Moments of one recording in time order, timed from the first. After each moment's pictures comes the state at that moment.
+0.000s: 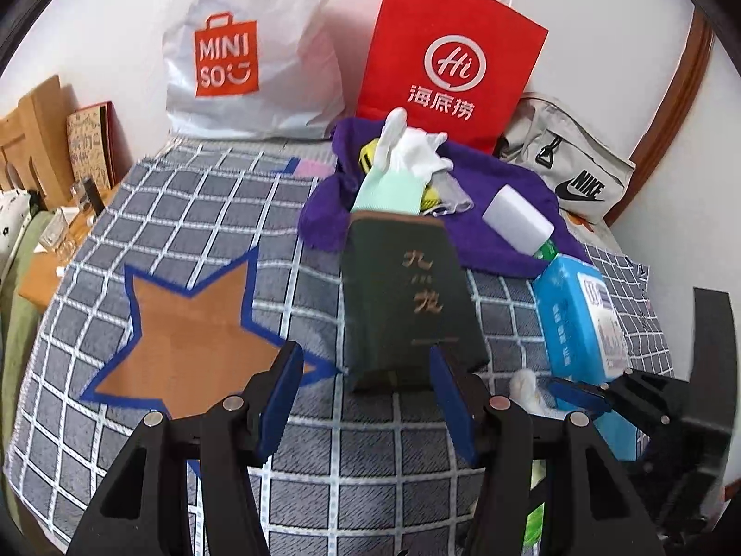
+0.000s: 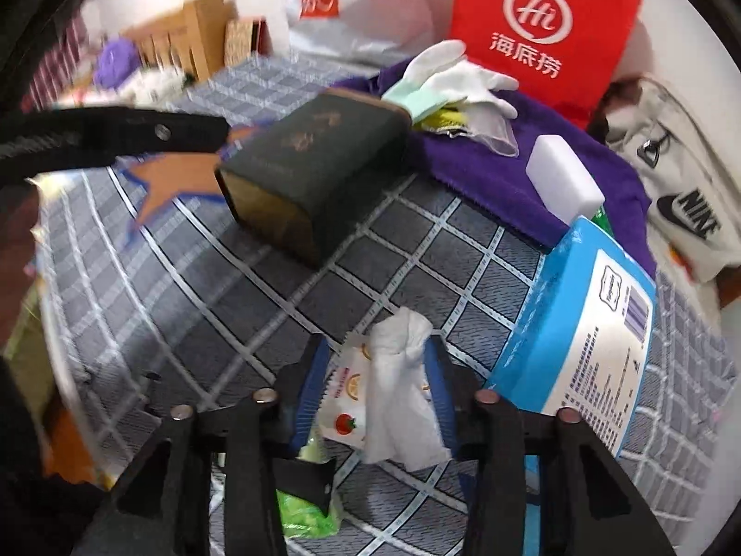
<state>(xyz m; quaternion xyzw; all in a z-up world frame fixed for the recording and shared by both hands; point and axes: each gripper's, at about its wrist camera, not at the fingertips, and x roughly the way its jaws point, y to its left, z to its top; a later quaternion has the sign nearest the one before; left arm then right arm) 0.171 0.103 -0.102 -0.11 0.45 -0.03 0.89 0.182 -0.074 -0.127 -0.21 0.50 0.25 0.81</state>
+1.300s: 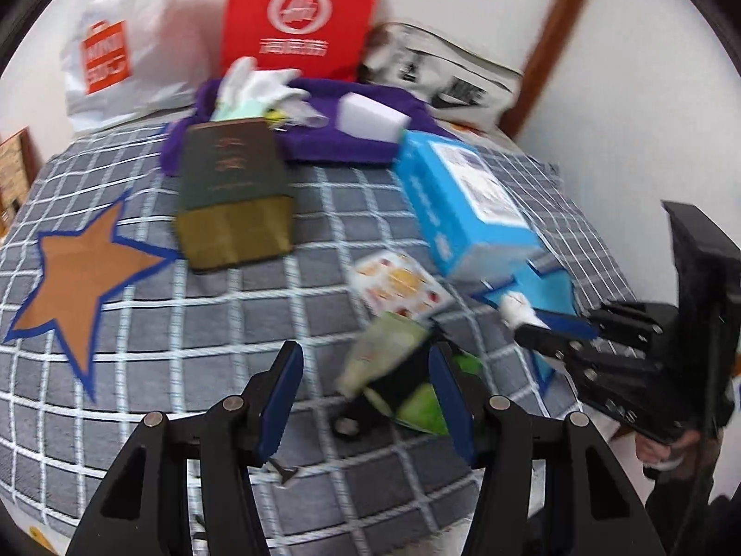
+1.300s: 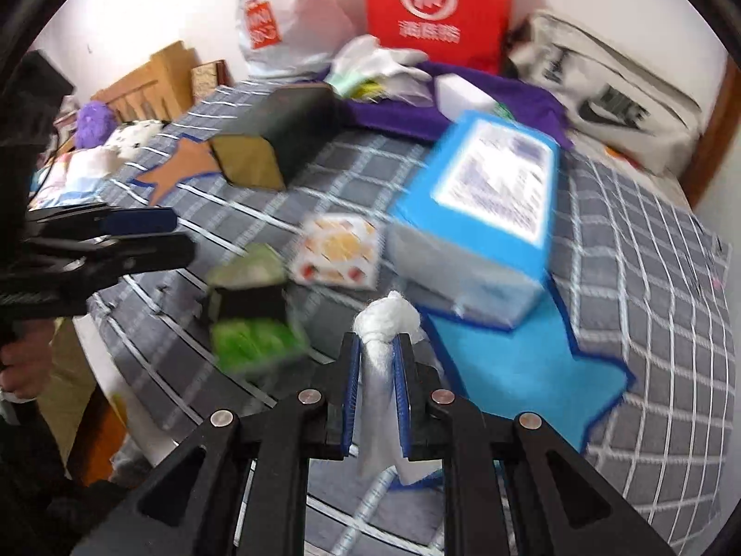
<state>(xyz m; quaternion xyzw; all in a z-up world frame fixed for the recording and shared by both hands) 0.092 0.014 -0.120 -0.04 0.46 -0.18 0.87 0.106 -0.186 -0.128 -0.07 0.49 0.20 0.84</state>
